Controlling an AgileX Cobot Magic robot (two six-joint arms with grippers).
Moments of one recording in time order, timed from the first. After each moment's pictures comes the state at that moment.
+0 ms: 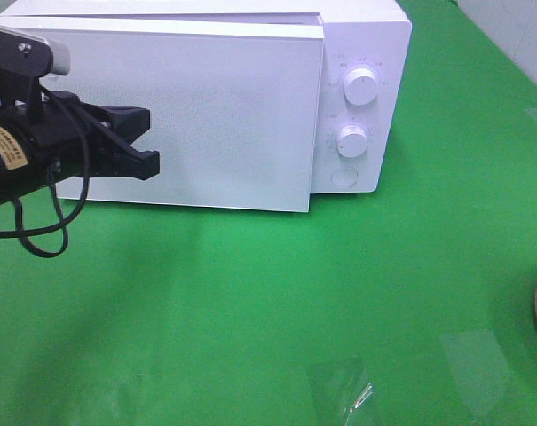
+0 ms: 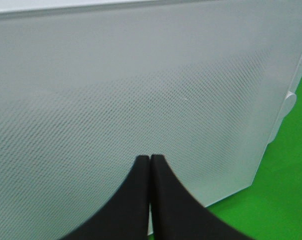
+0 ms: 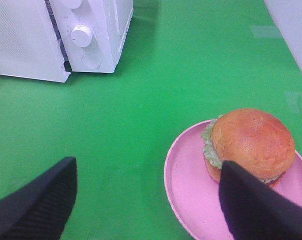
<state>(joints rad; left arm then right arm) -0.45 1.68 -0.61 0.21 -0.74 -0.16 0.13 0.00 -0.51 -0.06 1.02 0.08</state>
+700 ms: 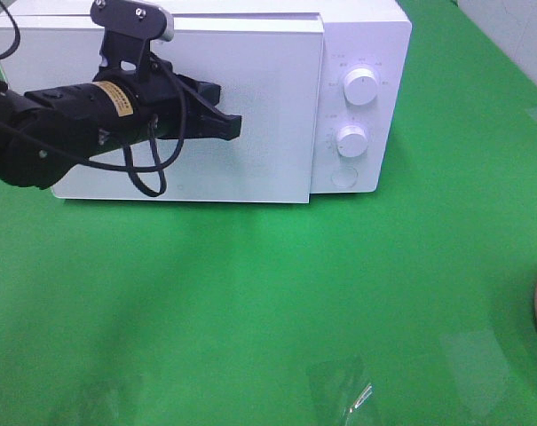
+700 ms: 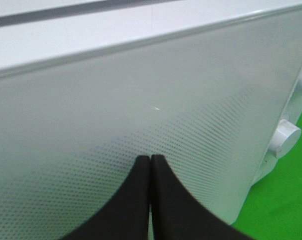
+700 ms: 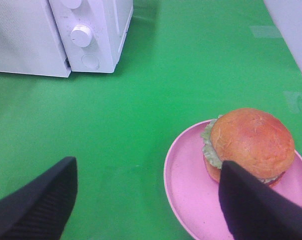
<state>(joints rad) -0.56 1.86 -0.96 0.08 -0.52 -0.08 0.13 0.00 -0.51 -0.06 1.02 0.08</state>
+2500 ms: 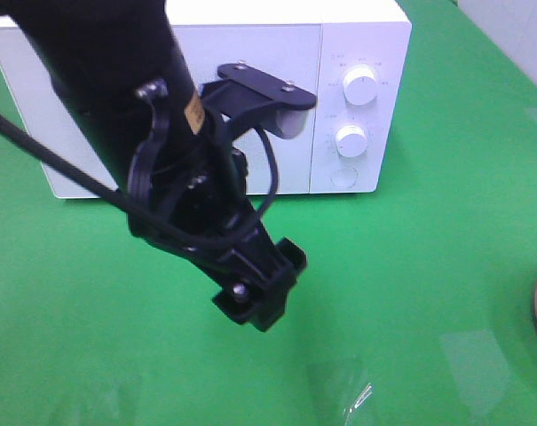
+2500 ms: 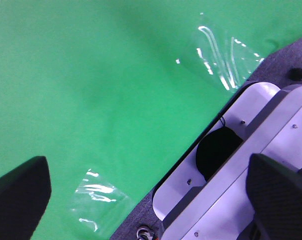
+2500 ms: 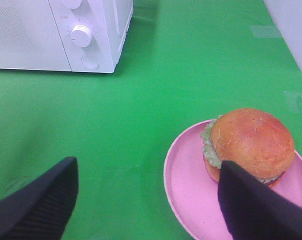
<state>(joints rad) -0.94 1.67 -1.28 -0.05 1.03 -0.07 0.13 0.00 -0.51 -0.06 1.02 0.08</state>
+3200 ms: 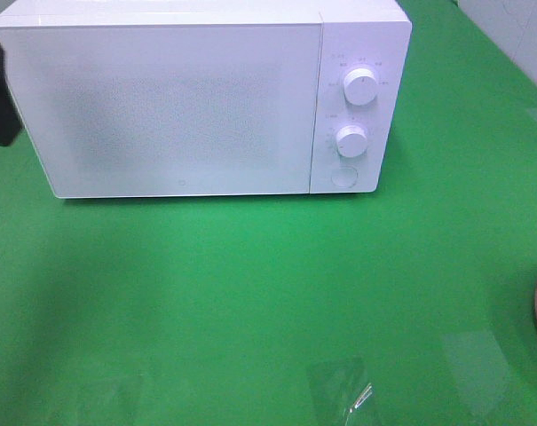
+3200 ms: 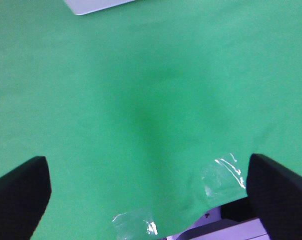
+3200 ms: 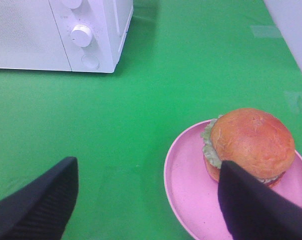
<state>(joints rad) -0.28 1.39 -1.27 -0.05 1.21 0.02 0.13 0.00 -0.51 -0.06 1.02 0.08</state>
